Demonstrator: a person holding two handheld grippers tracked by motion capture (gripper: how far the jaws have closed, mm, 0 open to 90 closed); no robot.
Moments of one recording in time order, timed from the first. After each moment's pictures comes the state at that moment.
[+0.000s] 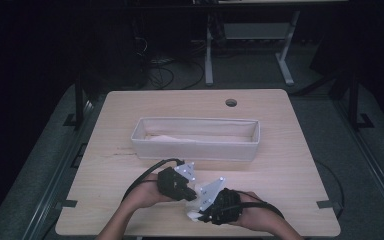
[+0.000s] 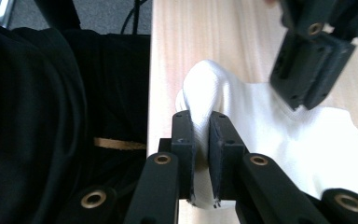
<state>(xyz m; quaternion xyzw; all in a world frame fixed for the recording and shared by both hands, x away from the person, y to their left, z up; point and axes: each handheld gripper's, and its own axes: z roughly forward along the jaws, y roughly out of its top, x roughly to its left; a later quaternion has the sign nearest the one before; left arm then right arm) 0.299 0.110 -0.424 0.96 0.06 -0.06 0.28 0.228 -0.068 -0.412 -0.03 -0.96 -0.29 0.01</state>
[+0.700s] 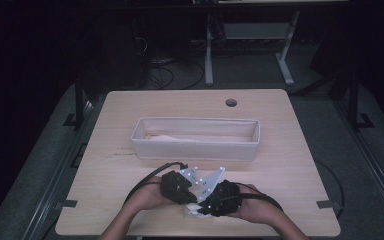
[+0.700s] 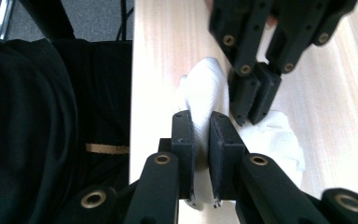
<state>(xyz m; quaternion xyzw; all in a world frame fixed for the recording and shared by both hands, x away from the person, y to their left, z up) 0.298 0.104 -0.439 0.96 0.07 -0.08 0.26 0.248 -0.068 -0.402 -0.04 -0.95 -0.29 0.01</state>
